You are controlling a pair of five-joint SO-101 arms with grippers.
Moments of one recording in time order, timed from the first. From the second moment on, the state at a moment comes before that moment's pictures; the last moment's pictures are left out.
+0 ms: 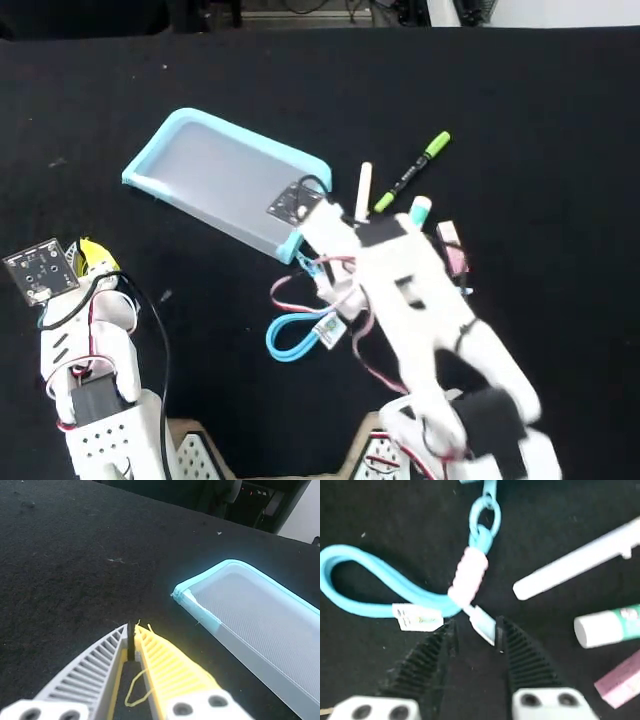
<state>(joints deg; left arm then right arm) -25.8 -104.2 96.0 34.9 5.1 -19.9 -16.9 44.4 65.8 29.9</state>
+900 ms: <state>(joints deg) -25.8 -104.2 96.0 34.9 5.1 -24.1 -4.1 47.2 45.6 20.1</state>
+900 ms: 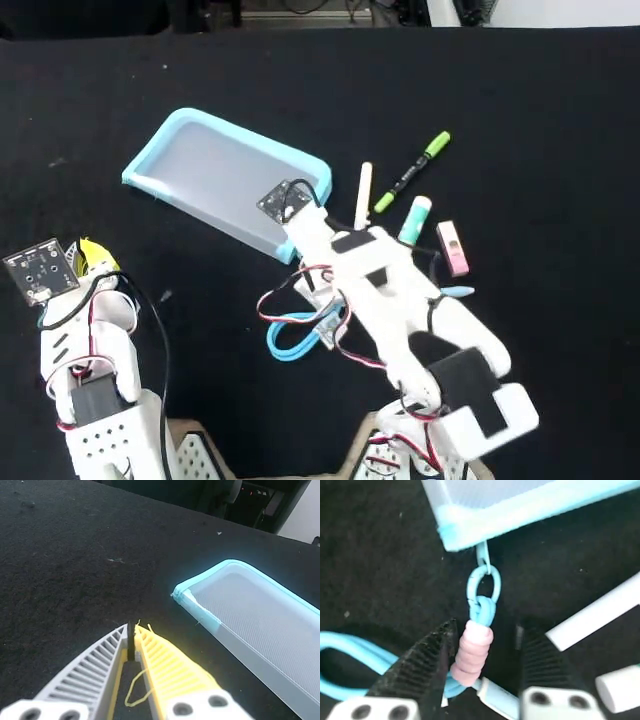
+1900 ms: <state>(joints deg) -18.1 -104.2 96.0 37.6 -3.7 -35.9 -47.1 70.0 46.2 20.4</state>
